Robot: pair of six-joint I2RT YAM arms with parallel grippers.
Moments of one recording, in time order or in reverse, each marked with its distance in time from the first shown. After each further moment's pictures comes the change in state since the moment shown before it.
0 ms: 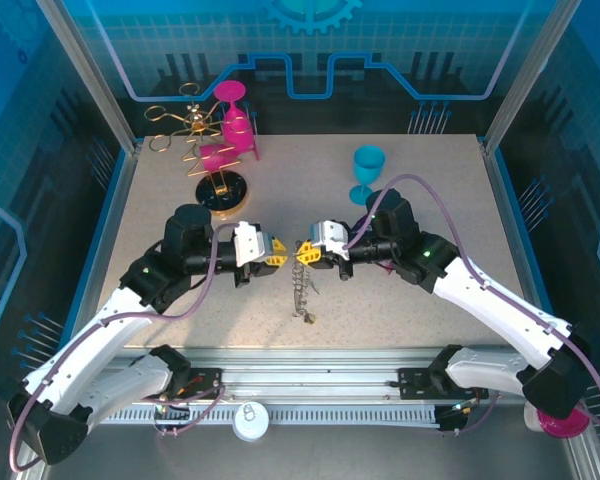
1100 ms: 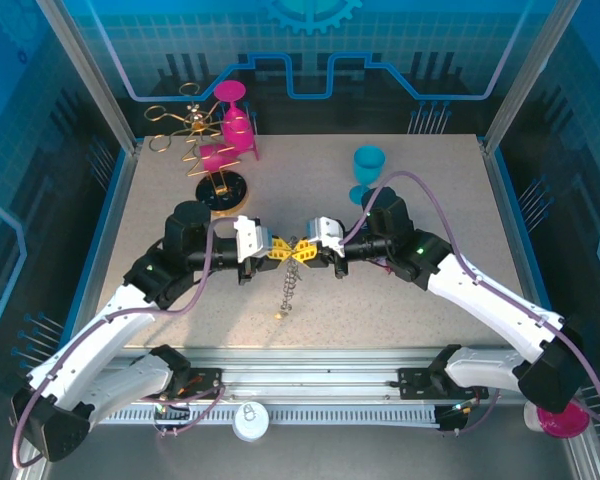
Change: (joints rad) left arm 0.009 0.026 -0.007 0.097 0.076 -0.072; right arm 0.004 0.041 0.000 0.055 -0.018 0.045
